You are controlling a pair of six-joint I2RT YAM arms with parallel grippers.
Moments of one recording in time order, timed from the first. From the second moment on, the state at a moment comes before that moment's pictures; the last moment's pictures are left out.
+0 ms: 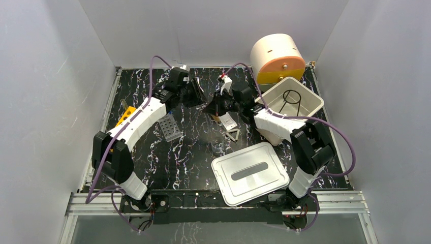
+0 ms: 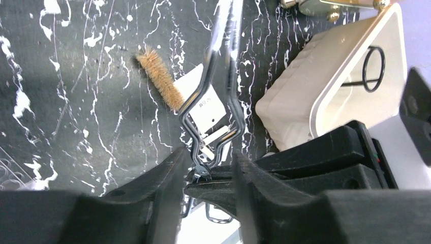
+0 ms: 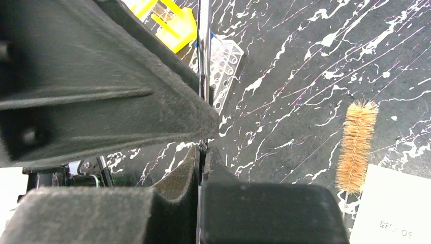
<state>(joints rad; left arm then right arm) -0.49 1.61 1.39 -0.50 0.11 -0.72 0.65 1.72 1.14 0.23 -0.50 0.47</state>
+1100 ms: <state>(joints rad) -0.47 1.46 1.51 -0.51 0.19 -0.54 0.34 1.29 1.28 -0.44 0.37 0.42</state>
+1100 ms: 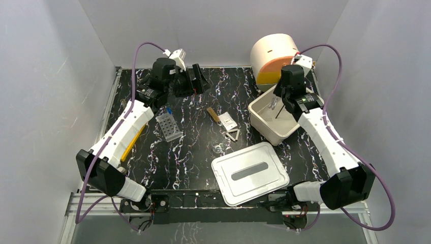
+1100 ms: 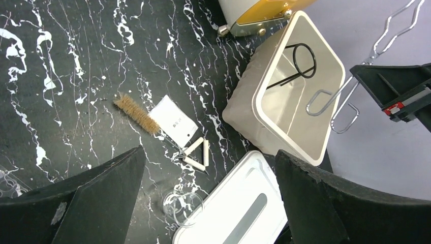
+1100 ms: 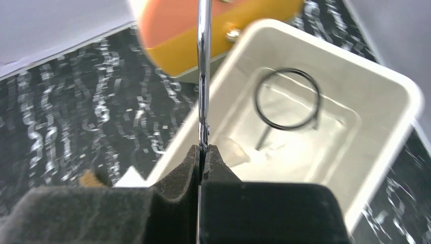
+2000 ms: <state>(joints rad) -0.47 1.46 1.45 -0.51 0.18 -0.54 0.15 1.48 1.19 -0.82 0.44 0.81</state>
